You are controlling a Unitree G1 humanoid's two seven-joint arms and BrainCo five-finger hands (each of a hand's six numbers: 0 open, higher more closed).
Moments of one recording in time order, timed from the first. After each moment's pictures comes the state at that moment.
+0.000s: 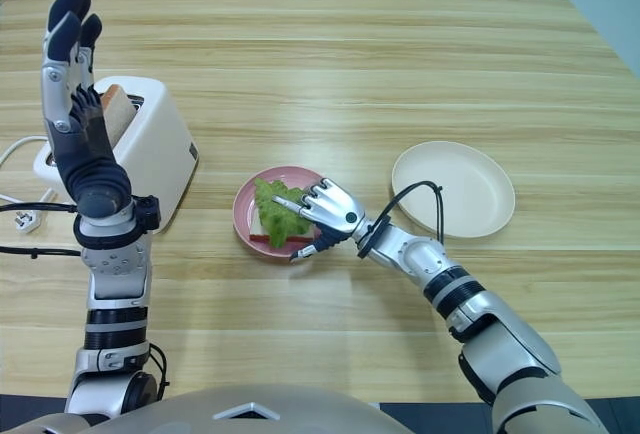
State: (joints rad) left arm -0.20 0.16 0.11 -0.12 0.29 -0.90 0.16; right arm -0.48 -0.58 0.71 0.42 -1.22 -0.40 -0.62
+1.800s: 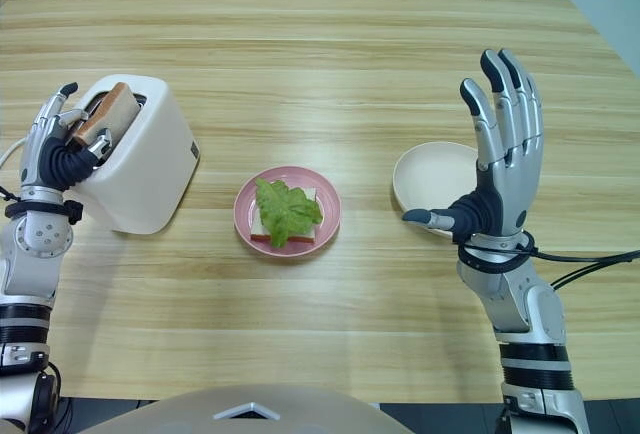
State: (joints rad) left arm -0.17 0.63 0.16 0.23 0.45 -0.28 0.17; right arm -0.01 -0.57 -0.10 -0.09 -0.81 -0.65 -0.80
